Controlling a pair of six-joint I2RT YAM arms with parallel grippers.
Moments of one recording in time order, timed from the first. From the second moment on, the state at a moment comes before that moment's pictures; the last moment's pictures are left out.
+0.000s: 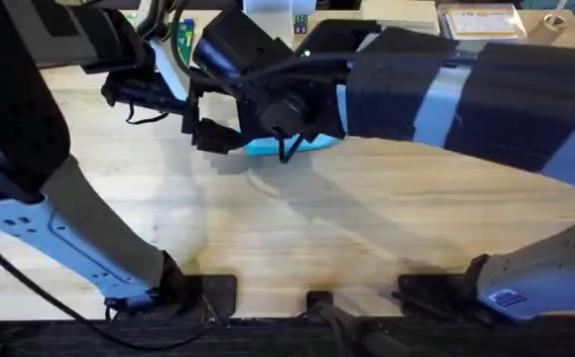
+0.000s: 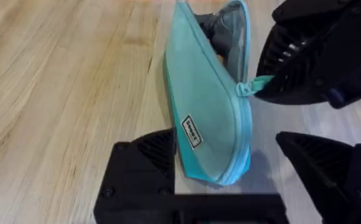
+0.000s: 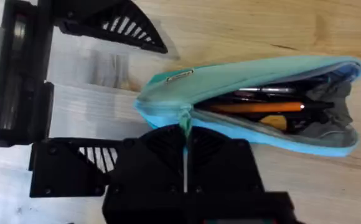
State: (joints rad) left arm 0.18 1.93 1.22 -1.12 1.11 1.72; right arm 0.96 1.79 1.44 -0.72 0.37 0.75
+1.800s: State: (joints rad) left arm 0.18 1.93 1.22 -1.13 1.12 1.72; right arm 0.94 1.79 1.44 -0.74 0.37 0.70
